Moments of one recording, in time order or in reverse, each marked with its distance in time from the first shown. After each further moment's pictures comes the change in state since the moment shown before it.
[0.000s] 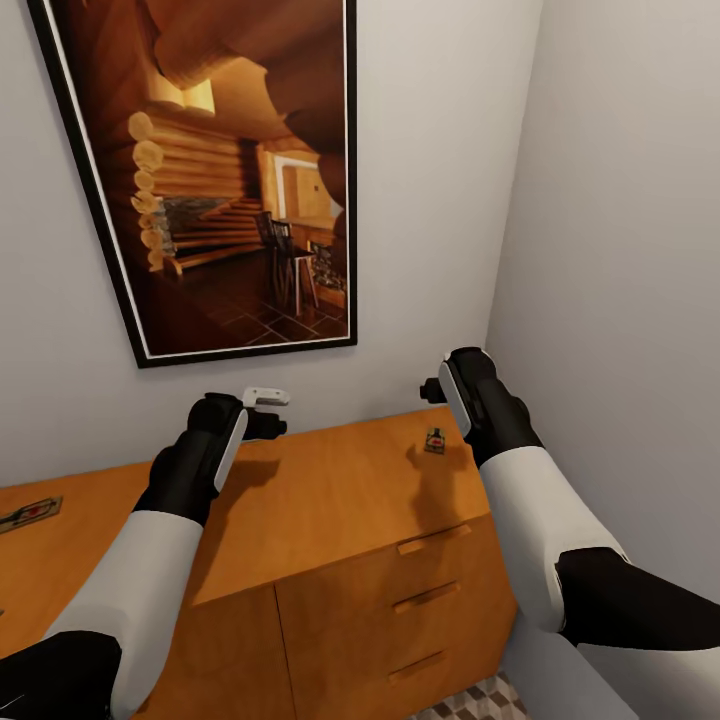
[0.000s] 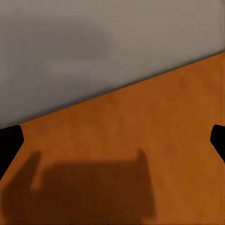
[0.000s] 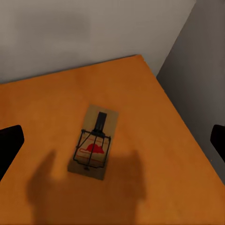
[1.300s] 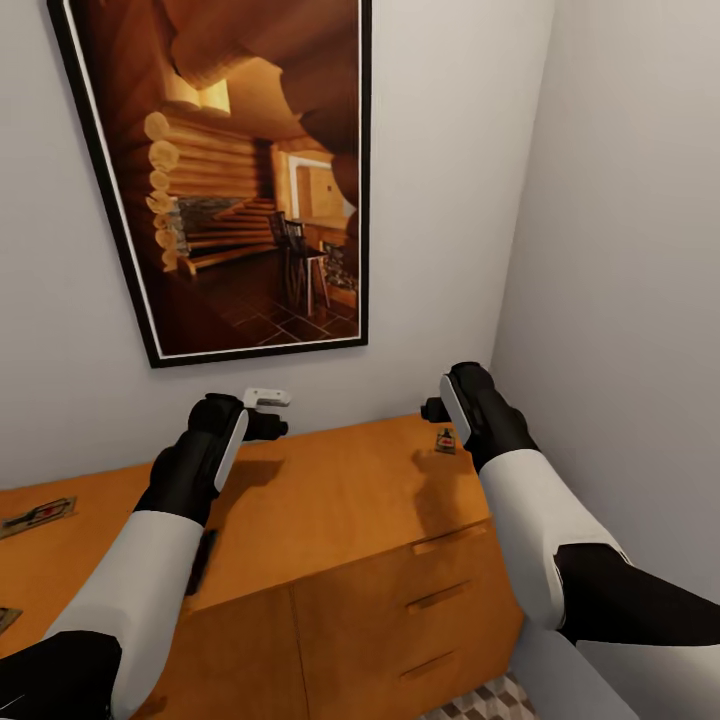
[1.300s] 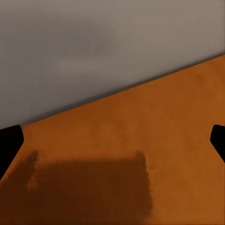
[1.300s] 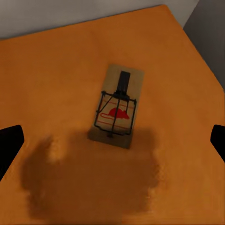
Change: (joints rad) left arm 0.000 -0.001 0.000 0.006 0.012 0.000 0.000; right arm 0.000 -0.001 -0.059 0.119 -0.003 0.001 -0.001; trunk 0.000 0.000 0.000
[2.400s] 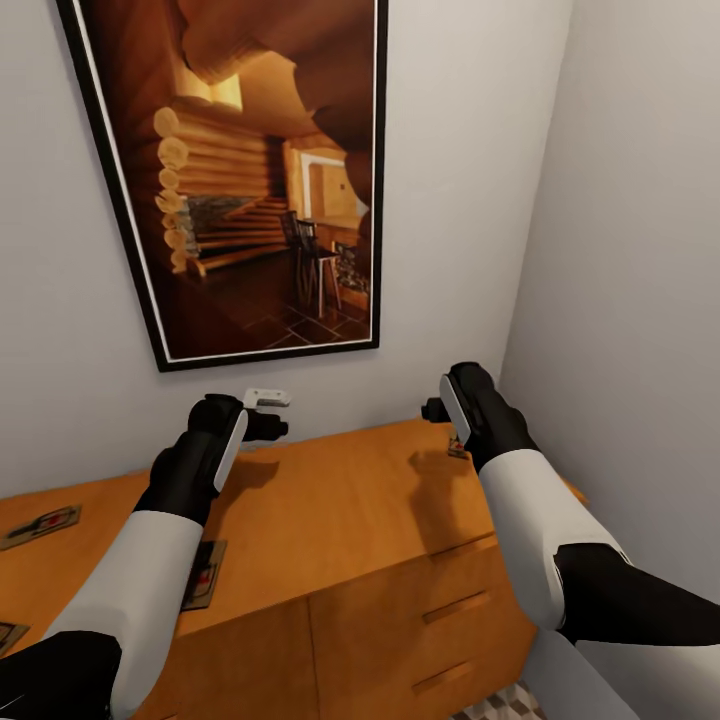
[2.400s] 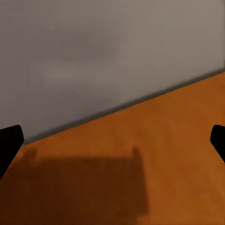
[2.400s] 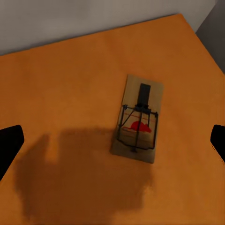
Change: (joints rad) left arm 0.000 0.002 0.001 0.005 0.010 -0.002 0.000; right arm 0.000 0.000 0.000 0.001 0.006 0.000 -0.004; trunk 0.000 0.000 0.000
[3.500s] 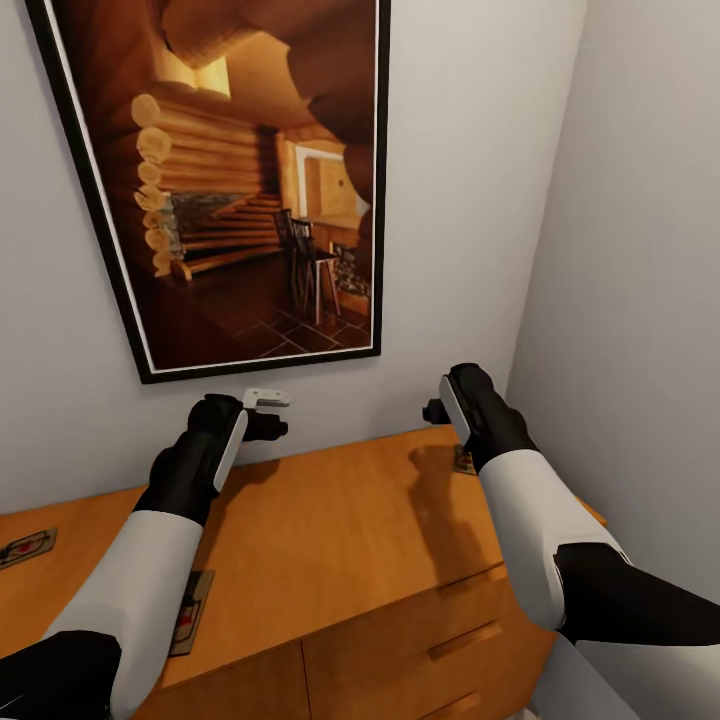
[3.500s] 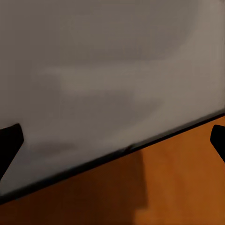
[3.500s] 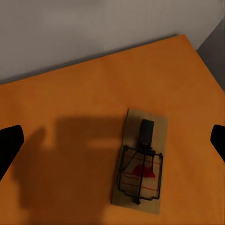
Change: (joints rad) left arm 0.000 0.001 0.001 0.001 -0.002 -0.002 0.000; right arm 0.000 0.000 -0.002 0.011 0.001 0.000 -0.018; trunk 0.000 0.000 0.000
